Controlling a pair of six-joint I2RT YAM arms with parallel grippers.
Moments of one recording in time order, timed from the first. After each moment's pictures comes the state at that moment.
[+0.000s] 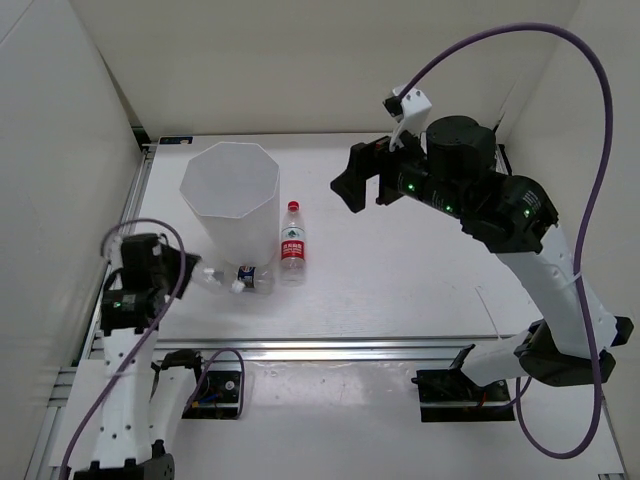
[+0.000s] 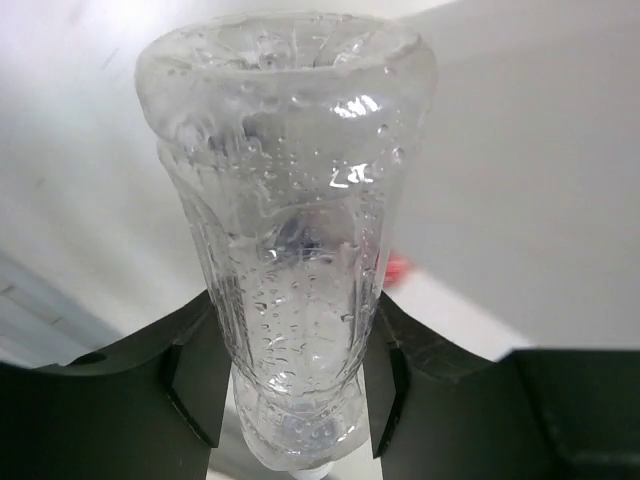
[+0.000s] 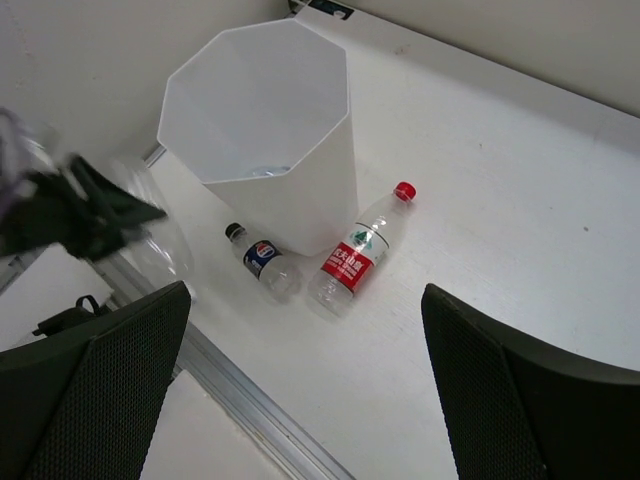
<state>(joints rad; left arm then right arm) 0.06 0.68 0.77 -0.95 -0.05 -1.07 0.90 1.38 2.06 -0.95 0.09 0.23</state>
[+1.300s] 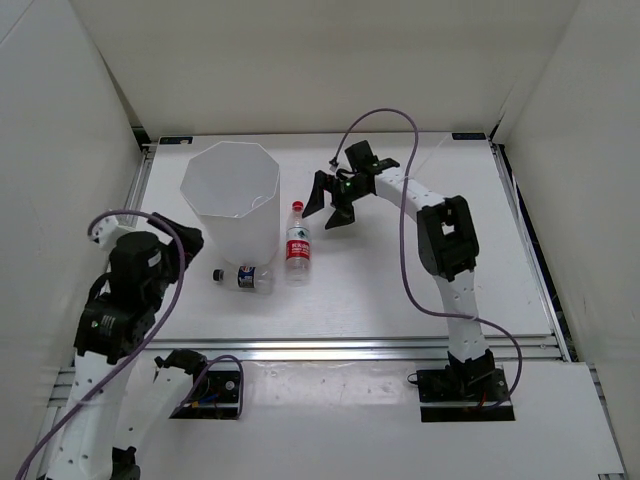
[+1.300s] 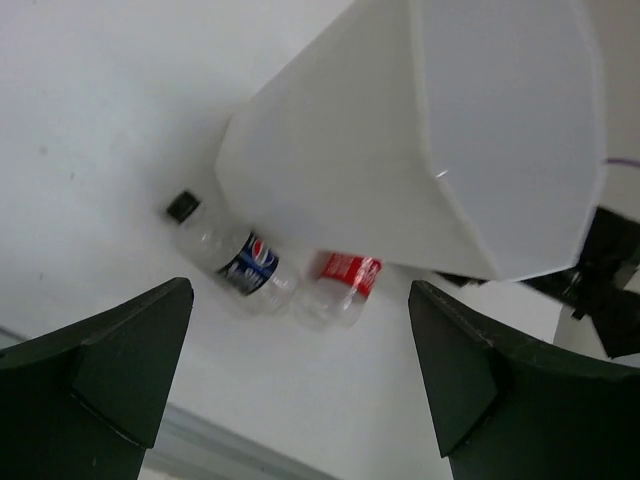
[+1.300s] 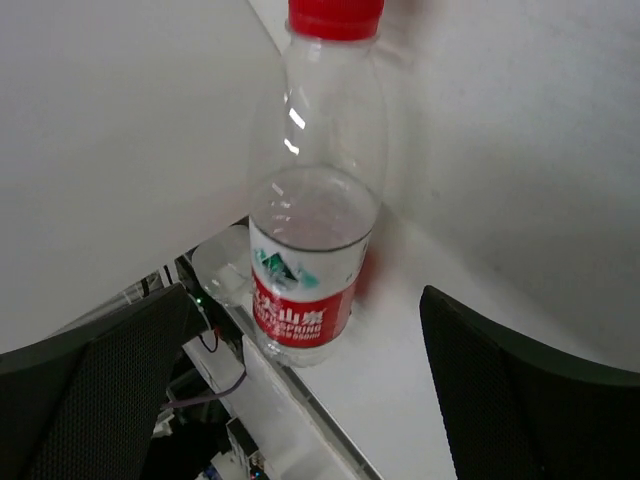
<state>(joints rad) -0.24 0.64 1.13 -0.95 -0.38 -0.91 0.48 2.28 1.90 -0.65 -0.74 0.54</state>
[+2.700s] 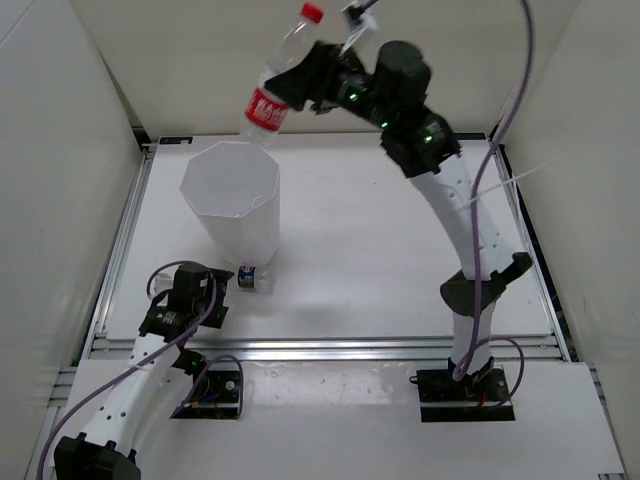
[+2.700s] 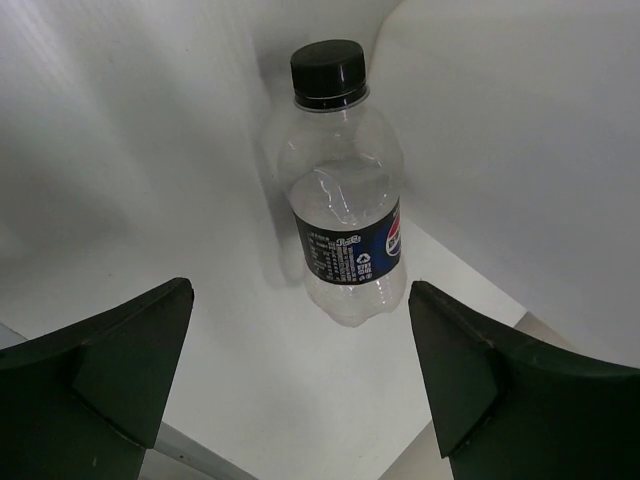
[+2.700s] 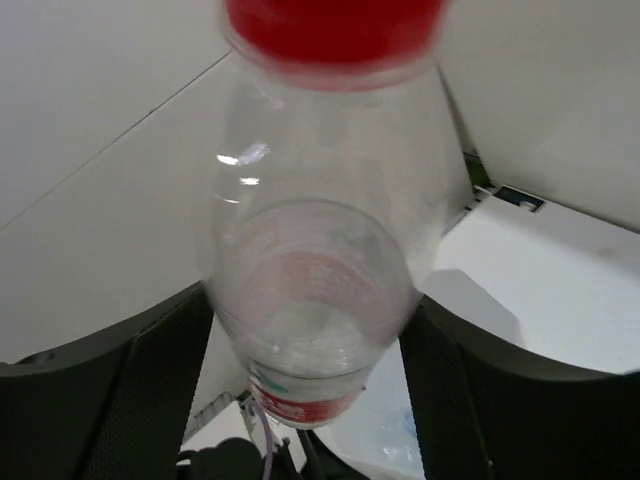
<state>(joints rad) -0.24 0.61 0.40 -0.66 -0.19 -1.55 0.69 1.93 2.55 -0.50 -0.31 0.60</state>
